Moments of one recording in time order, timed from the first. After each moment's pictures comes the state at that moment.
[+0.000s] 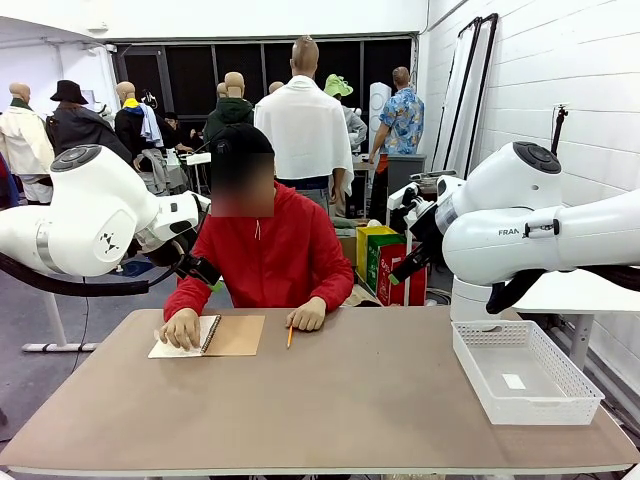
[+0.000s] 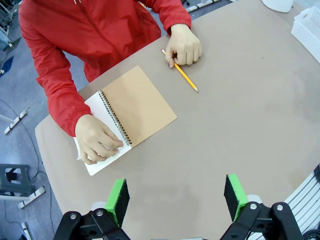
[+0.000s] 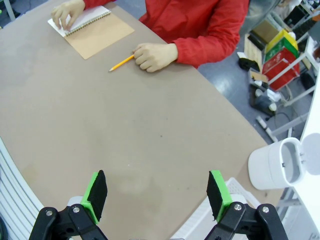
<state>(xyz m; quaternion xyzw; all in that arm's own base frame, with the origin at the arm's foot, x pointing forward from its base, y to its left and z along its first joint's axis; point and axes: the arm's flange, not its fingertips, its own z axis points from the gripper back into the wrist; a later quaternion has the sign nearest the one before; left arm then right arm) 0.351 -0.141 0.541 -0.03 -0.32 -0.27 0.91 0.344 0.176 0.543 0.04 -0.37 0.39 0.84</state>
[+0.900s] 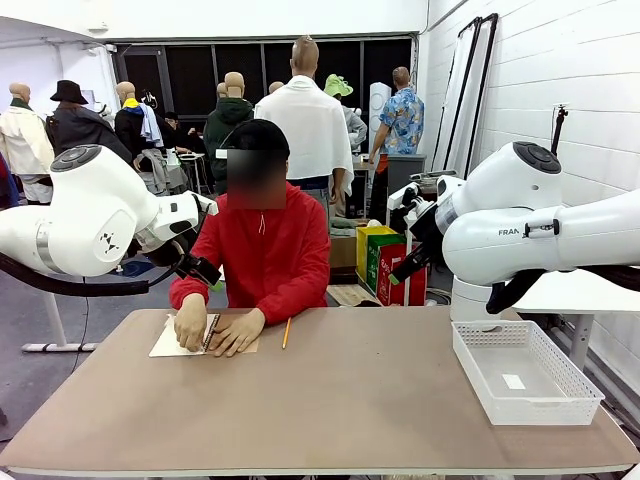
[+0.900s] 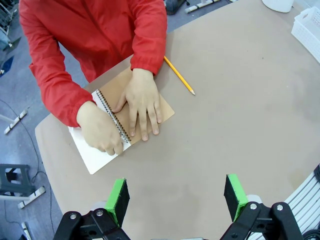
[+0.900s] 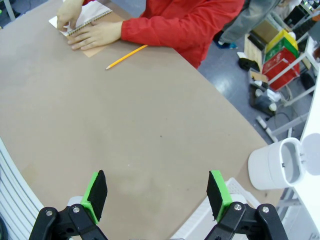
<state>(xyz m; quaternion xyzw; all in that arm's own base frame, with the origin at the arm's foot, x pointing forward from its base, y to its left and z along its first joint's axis) 0.351 -0.141 0.541 -0.03 -0.32 -0.27 0.91 0.344 0.176 0.543 0.04 -0.37 0.39 0.84</state>
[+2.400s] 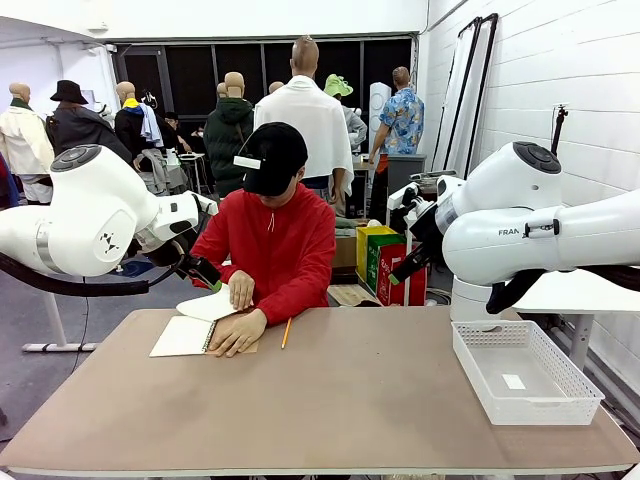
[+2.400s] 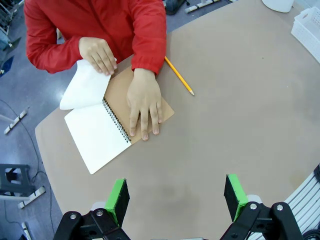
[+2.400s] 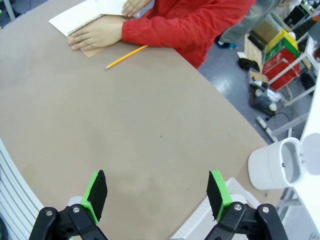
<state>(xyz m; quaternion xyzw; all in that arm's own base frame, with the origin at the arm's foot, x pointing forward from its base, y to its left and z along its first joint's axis) 0.351 -0.141 0.541 -0.03 -0.32 -0.27 0.91 0.344 0.176 0.543 0.04 -0.37 0.39 0.84</state>
